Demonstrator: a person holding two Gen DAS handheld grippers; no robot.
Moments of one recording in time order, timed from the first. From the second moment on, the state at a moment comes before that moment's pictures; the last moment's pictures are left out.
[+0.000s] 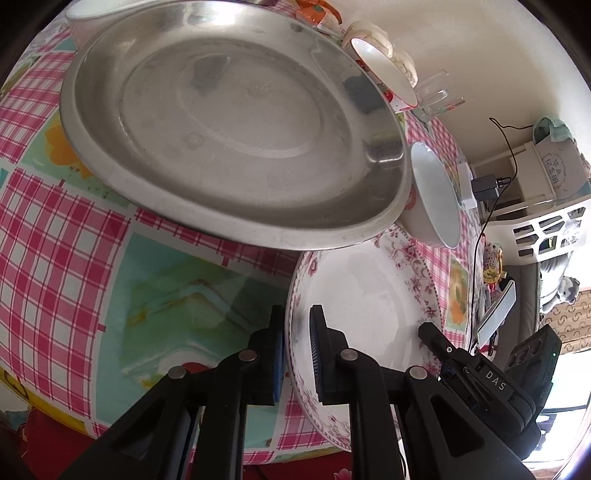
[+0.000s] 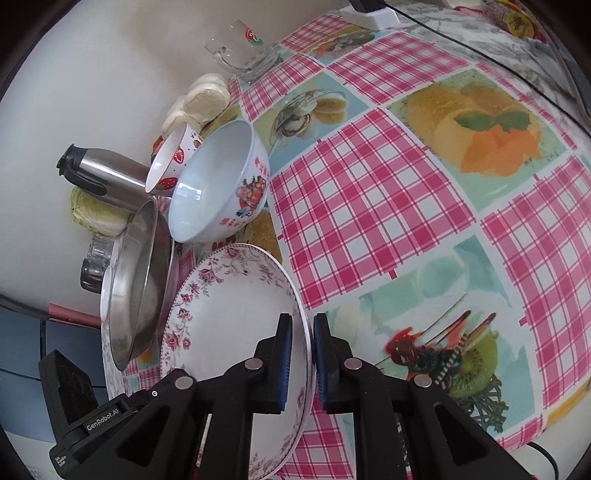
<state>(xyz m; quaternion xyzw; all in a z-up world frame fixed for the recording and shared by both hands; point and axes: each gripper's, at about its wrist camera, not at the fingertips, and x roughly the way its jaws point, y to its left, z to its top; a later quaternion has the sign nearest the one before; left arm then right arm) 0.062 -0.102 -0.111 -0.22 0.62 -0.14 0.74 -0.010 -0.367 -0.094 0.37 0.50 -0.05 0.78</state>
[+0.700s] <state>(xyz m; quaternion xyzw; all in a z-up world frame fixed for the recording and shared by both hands) 0.065 -0.097 -0.091 -0.22 0.61 -0.17 0.75 -0.031 -0.364 -0.072 0.37 0.49 -0.05 0.79</state>
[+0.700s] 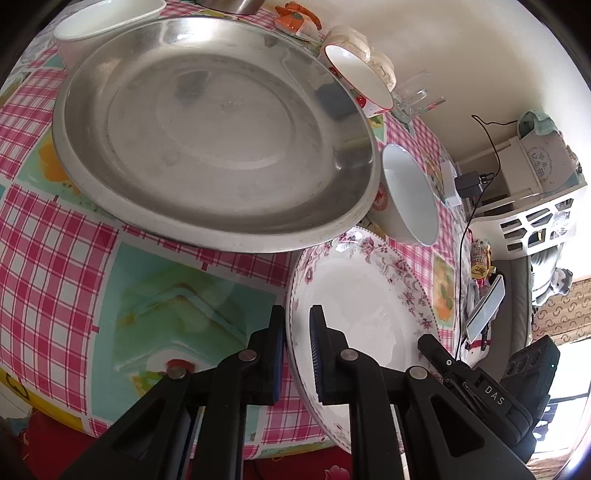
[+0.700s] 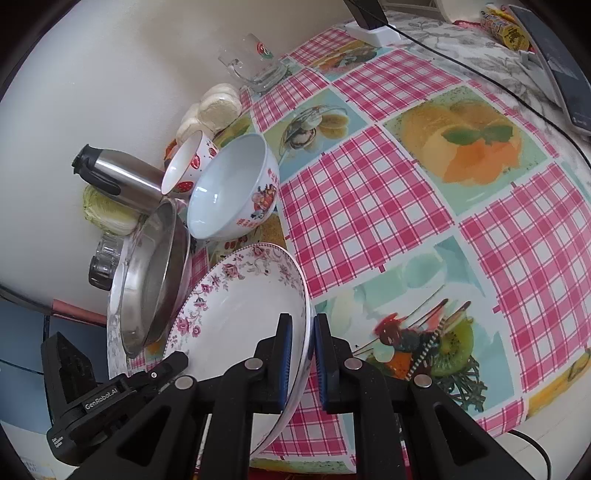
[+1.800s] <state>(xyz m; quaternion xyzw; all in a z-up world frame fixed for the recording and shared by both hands) 0.077 -0.102 -0.020 -0.21 0.53 -0.23 0.79 -0.043 -0.363 0.001 0.34 0.39 -0.03 0.86</state>
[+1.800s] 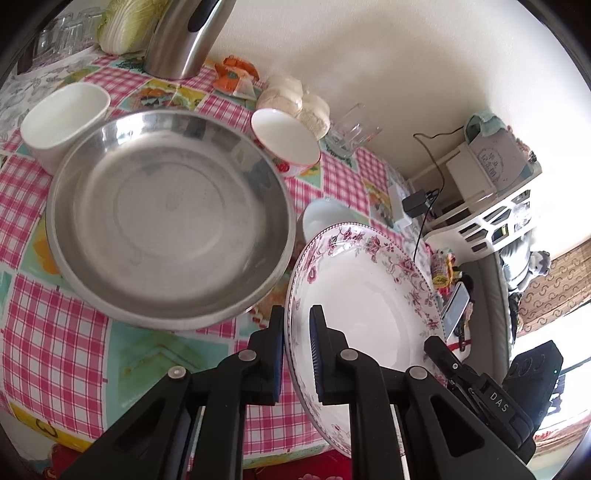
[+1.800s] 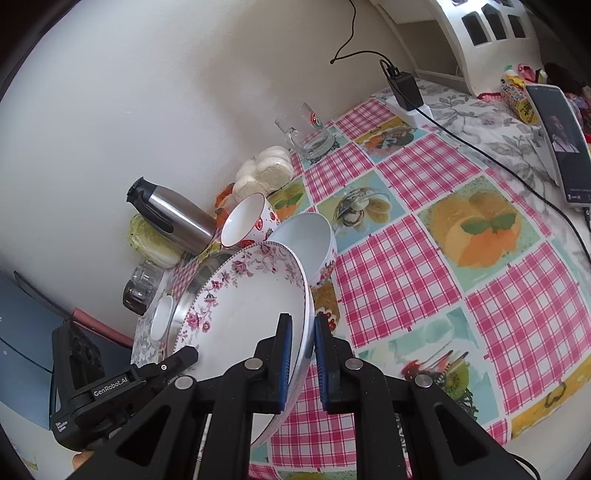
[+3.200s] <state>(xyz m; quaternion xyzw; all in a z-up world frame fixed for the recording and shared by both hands) 0.159 0.032 0.061 -0.35 0.40 -0.18 0.83 0.111 -0.266 0.078 0.30 0.33 0.11 0.89</state>
